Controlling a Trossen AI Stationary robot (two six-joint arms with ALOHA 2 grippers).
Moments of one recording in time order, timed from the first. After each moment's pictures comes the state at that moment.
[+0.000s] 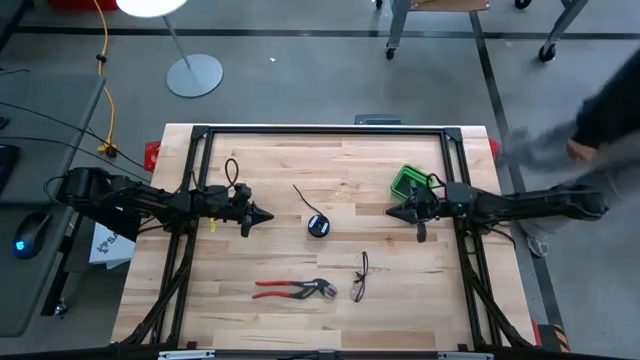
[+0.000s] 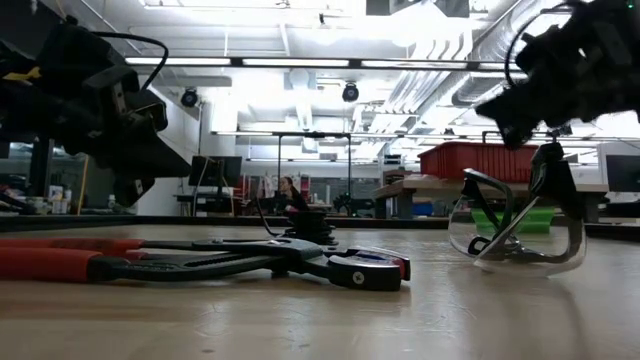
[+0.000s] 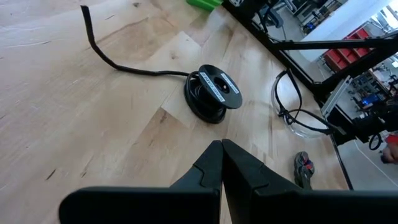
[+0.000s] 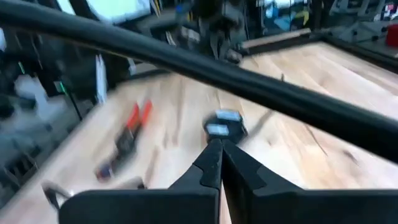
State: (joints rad) left arm 0.10 1.03 0.01 0.67 0.09 -0.66; right arm -0.07 0.61 0.07 0.39 -0.12 0.19
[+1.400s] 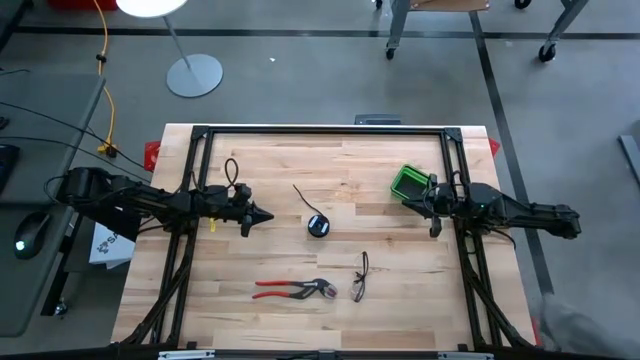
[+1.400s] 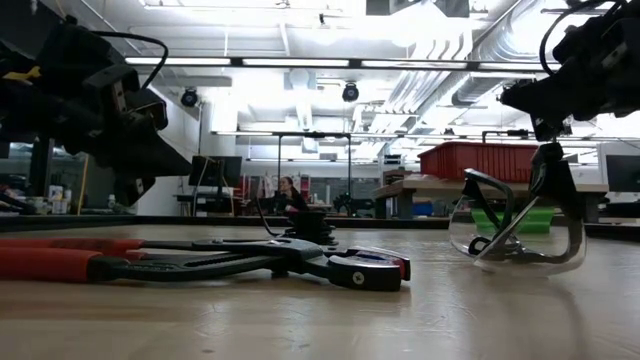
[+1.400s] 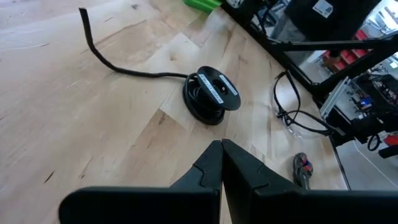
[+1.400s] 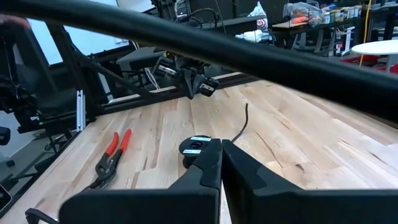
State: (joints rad) left arm 0.10 1.03 0.01 0.68 0.09 -0.66; right arm -0.08 0.01 0.05 -0.09 0.01 0.18
